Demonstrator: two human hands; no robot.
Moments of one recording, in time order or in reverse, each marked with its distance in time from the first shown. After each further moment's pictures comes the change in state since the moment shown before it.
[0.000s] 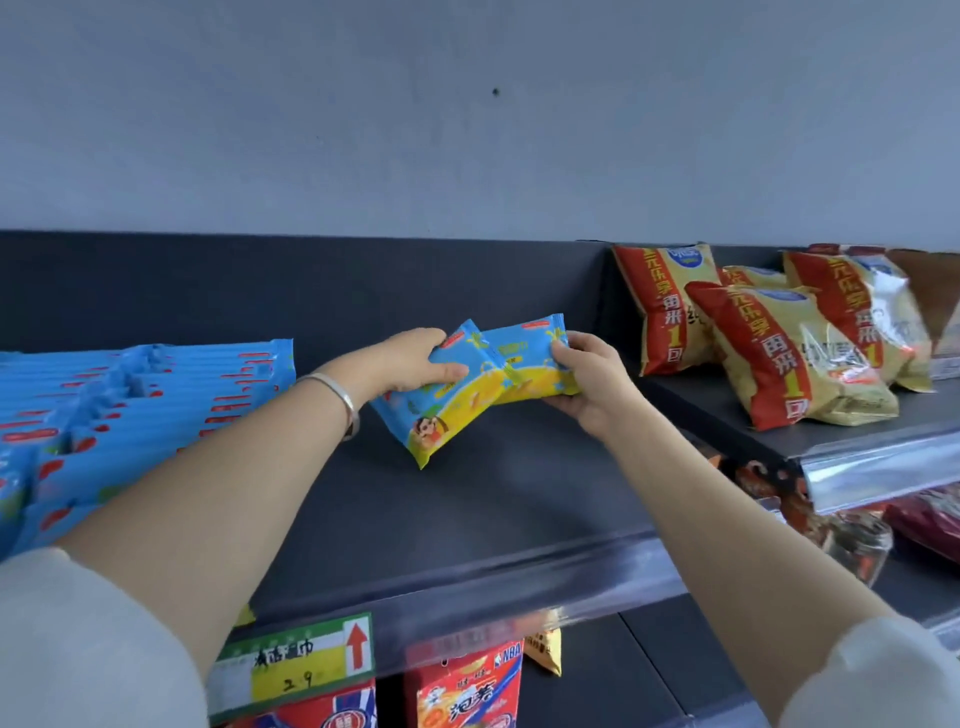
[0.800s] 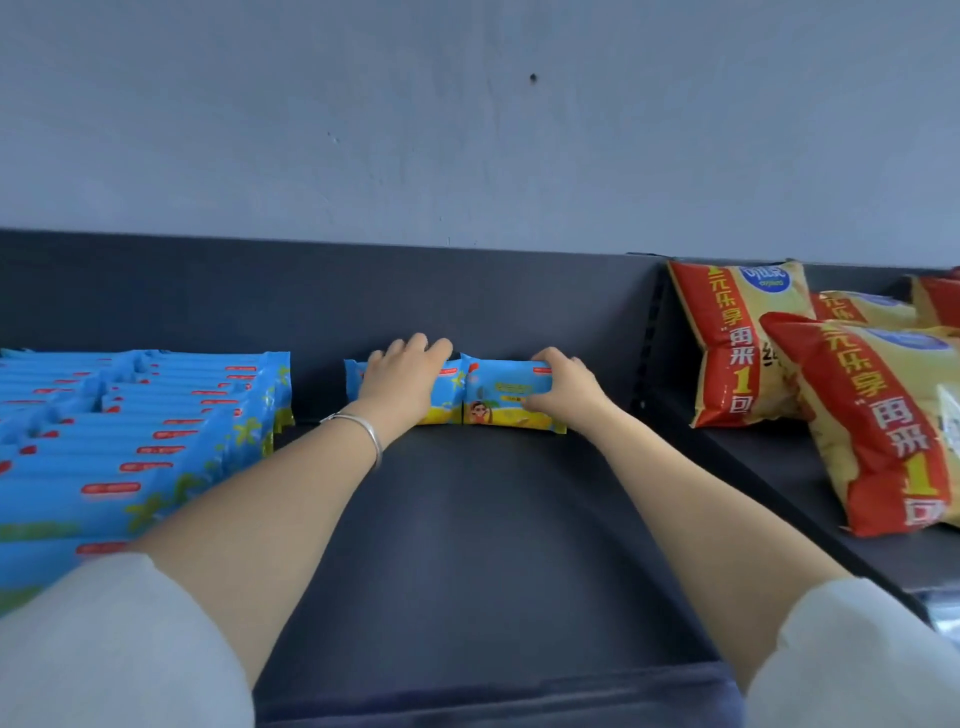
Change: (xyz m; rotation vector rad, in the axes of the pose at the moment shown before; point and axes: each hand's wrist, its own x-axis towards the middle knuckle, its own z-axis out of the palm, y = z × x) left_hand 0.069 -0.031 0.039 0.651 0.469 -0.141; right_hand 0.127 0.033 0.004 -1.124 -0.182 -0.184
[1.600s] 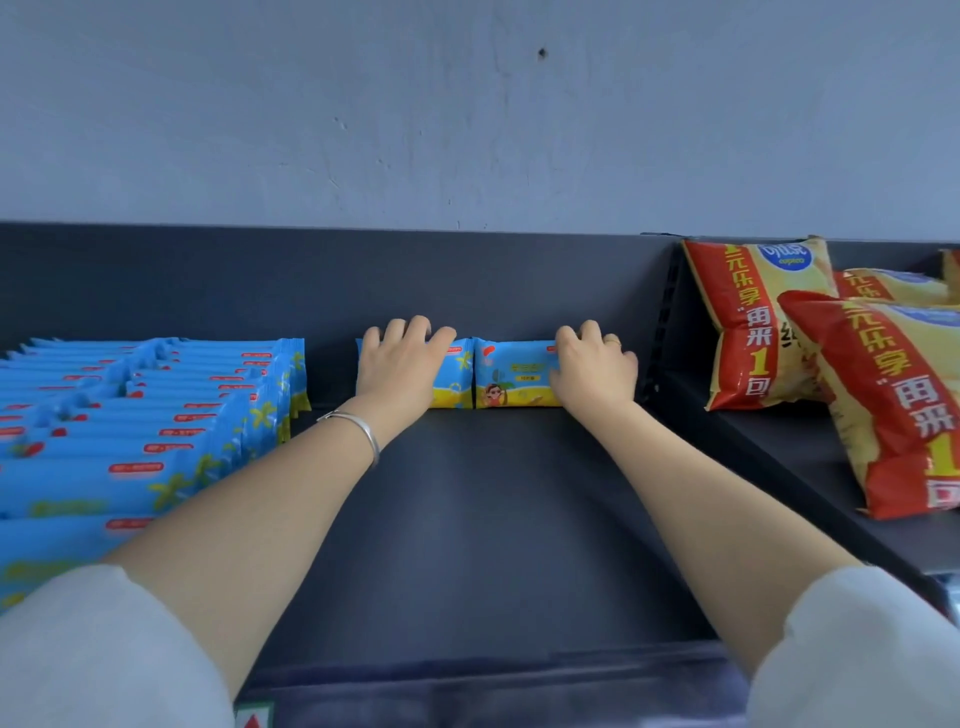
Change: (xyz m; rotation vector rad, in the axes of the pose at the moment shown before) left_hand -0.014 -0.006 0.003 0.149 0.152 0.000; right_hand -0.011 -0.005 0.003 -0.525 0.341 -0.129
